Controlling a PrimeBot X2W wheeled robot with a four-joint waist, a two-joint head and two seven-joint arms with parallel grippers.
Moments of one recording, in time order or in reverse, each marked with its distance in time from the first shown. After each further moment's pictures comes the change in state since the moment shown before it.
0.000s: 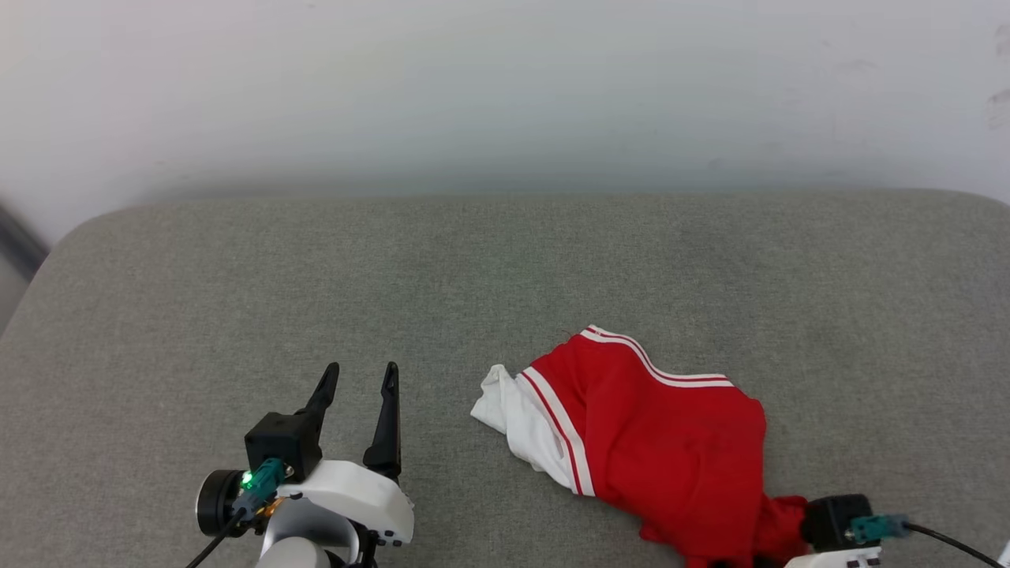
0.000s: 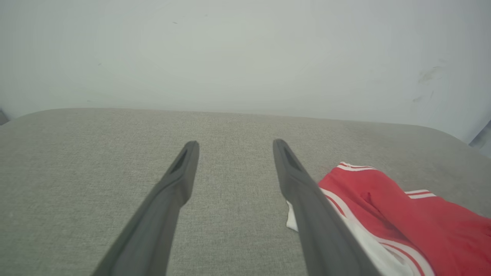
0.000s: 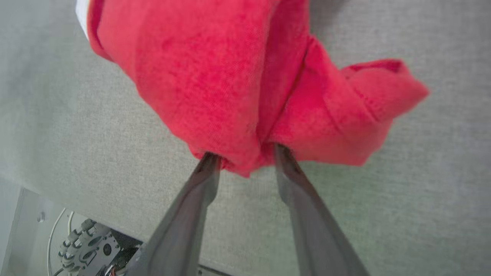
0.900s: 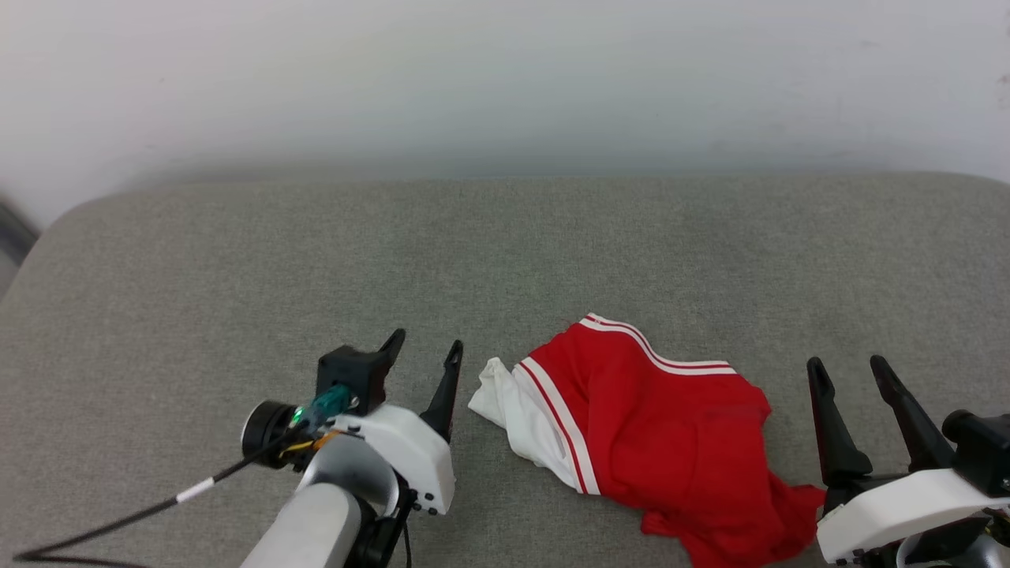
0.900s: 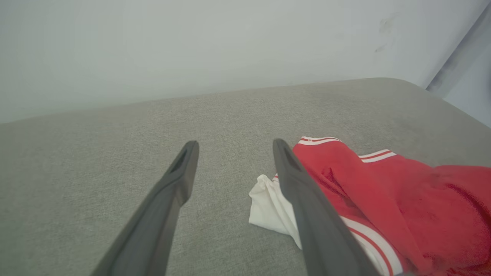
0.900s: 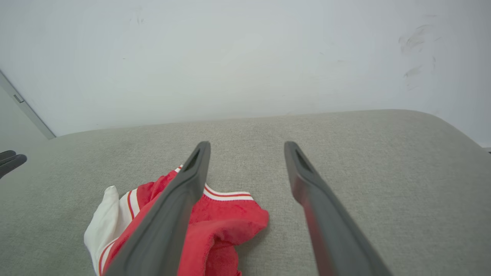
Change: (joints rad) left arm -0.094 0.032 -0.101 -0.049 0.013 -0.033 0.212; right arm -0.110 0.038 -0.168 -0.159 -0.117 0.000 -0.539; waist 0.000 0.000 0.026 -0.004
